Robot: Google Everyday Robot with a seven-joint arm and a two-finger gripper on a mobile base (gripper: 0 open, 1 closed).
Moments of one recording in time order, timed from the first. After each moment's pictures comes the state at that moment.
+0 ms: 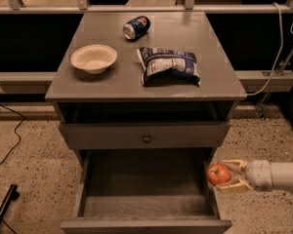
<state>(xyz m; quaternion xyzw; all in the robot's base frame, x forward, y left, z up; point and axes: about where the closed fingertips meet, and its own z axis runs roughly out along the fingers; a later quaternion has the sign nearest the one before) 0.481 -0.272 0.553 -0.49 0.70 0.30 0.42</state>
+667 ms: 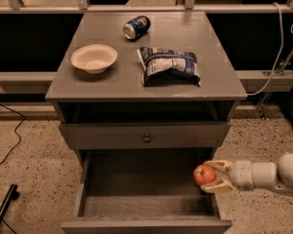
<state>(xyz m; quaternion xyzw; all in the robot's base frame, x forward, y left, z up) 0.491 -0.233 0.530 -0.51 0.70 0.29 0.41</state>
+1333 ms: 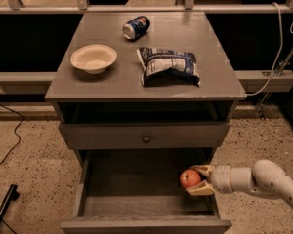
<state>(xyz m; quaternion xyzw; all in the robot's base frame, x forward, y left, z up) 0.509 -0.190 0.468 -0.52 0.70 0.27 0.40</state>
